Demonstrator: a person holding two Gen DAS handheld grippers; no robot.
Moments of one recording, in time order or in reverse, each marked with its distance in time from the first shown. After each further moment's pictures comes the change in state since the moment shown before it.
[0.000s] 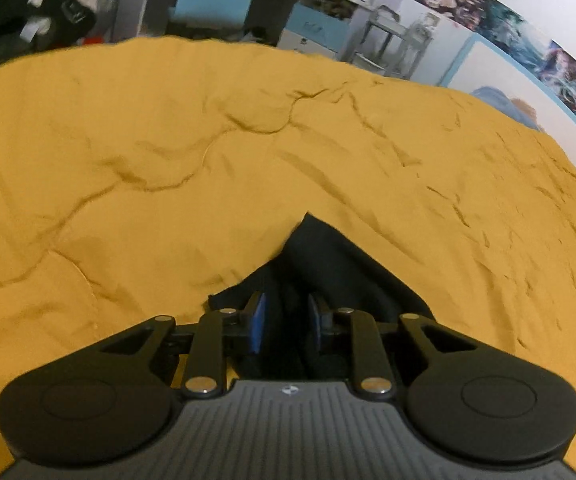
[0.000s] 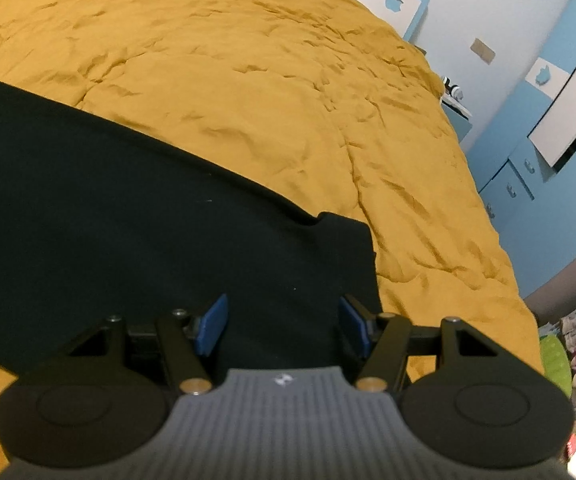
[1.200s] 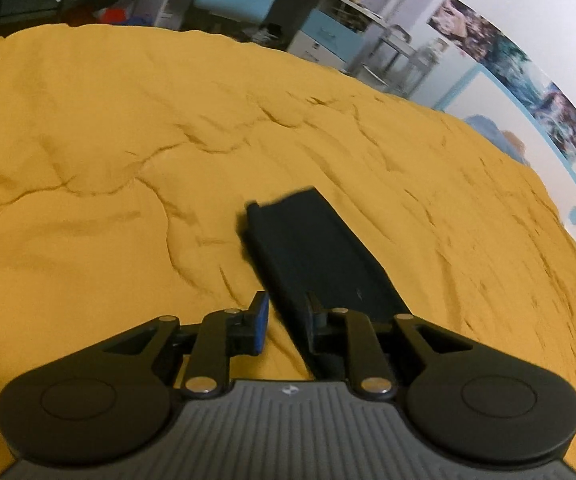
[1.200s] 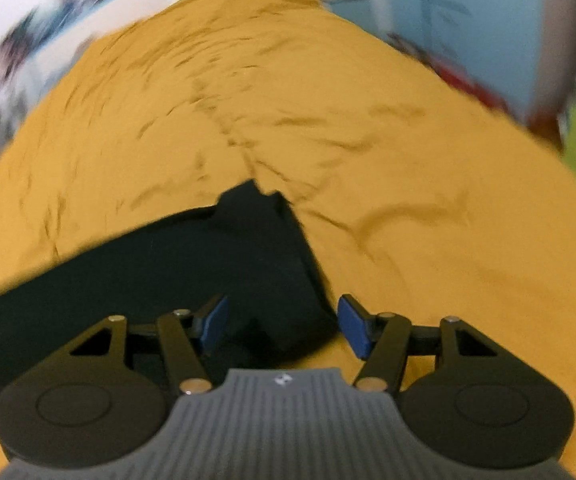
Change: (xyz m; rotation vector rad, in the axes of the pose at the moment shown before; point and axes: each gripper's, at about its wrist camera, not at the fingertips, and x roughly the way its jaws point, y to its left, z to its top) left arm -0.085 0.022 -0.032 -0.118 0.011 -0.077; right arm -0.032 -0.129 -0.077 0.865 0.062 0.214
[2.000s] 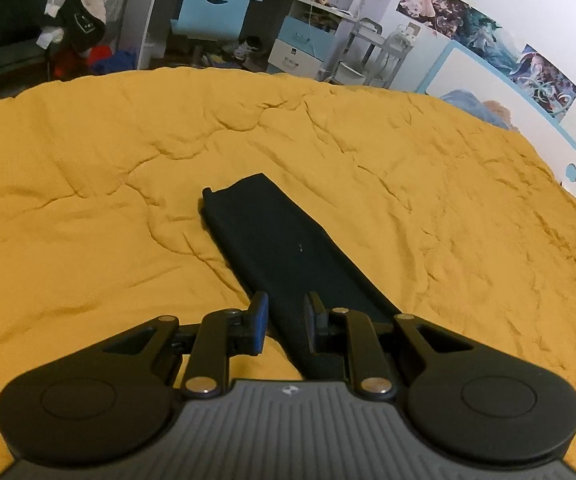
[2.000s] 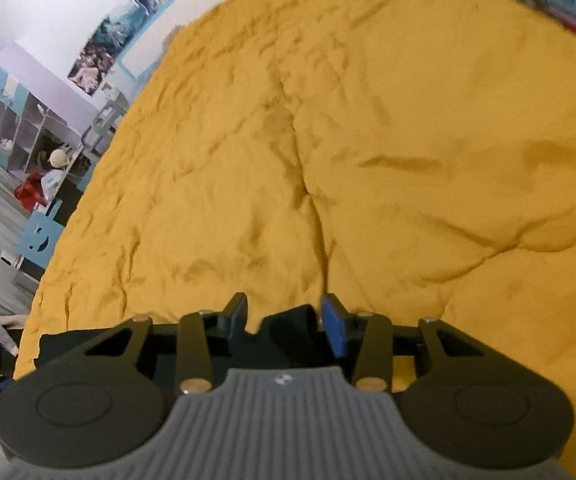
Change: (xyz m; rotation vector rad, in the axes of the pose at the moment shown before) left arm -0.059 -0.067 -0.035 0.135 -0.029 0.079; right arm 0.169 0.004 0.130 -0.097 0.199 0.405
